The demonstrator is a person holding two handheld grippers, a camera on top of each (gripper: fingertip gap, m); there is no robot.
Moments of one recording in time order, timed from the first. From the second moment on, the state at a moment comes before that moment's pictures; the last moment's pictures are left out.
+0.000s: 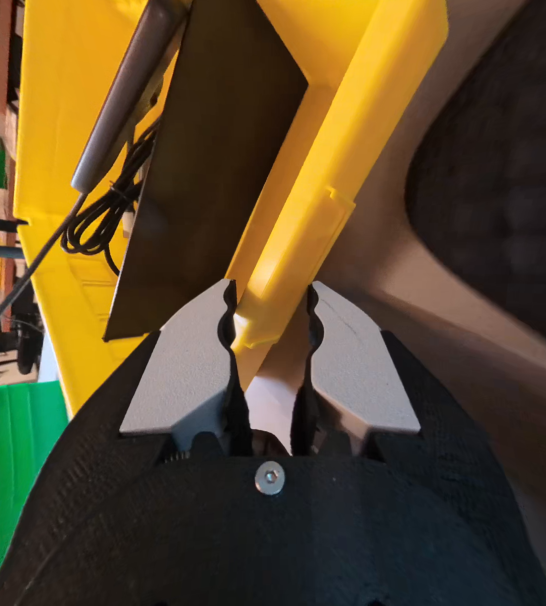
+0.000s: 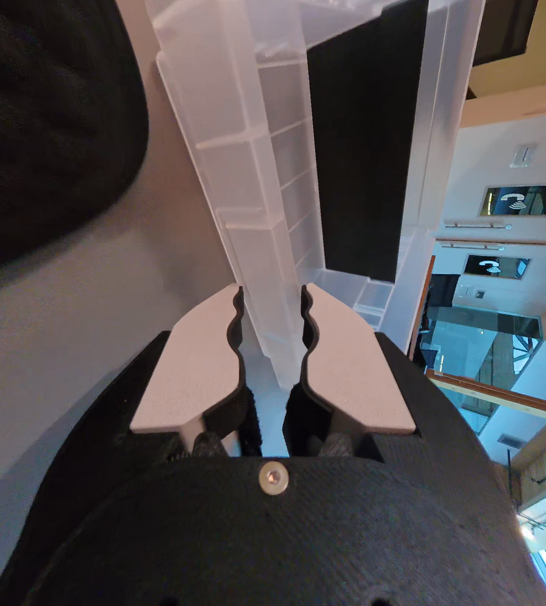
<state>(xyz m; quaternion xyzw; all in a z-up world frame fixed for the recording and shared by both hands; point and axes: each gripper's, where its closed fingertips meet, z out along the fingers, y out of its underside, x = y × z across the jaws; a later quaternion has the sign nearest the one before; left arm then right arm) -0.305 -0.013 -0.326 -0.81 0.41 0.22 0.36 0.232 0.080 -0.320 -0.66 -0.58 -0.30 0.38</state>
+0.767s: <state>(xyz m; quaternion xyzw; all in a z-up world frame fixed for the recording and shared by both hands) -0.344 -0.130 -0.245 -0.75 0.38 -0.01 0.54 0.281 0.004 -0.289 -0.72 -0.49 -0.16 0.46</state>
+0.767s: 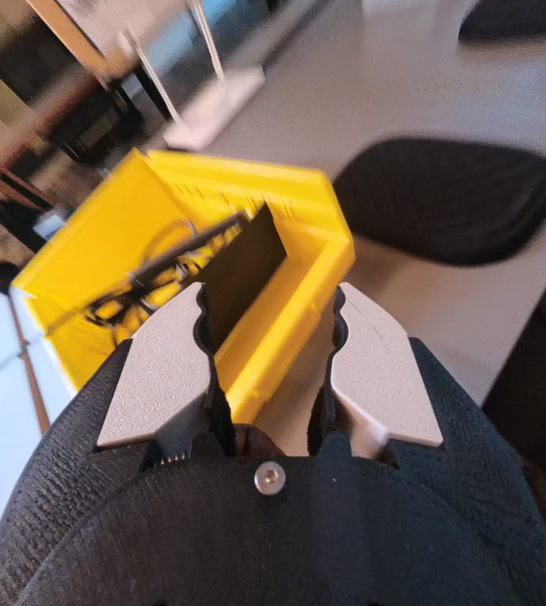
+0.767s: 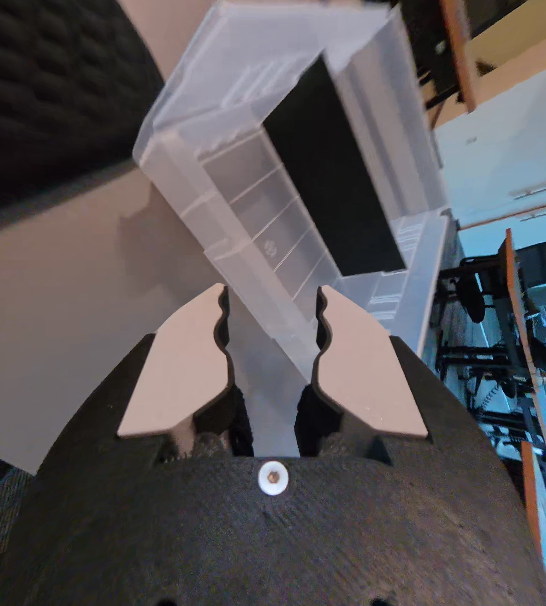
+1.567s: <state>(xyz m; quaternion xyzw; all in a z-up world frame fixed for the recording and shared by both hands) -0.391 0.013 -0.255 -0.56 0.65 0.38 0.34 0.269 0.005 -0.248 -0.68 -0.47 -0.19 0.52</state>
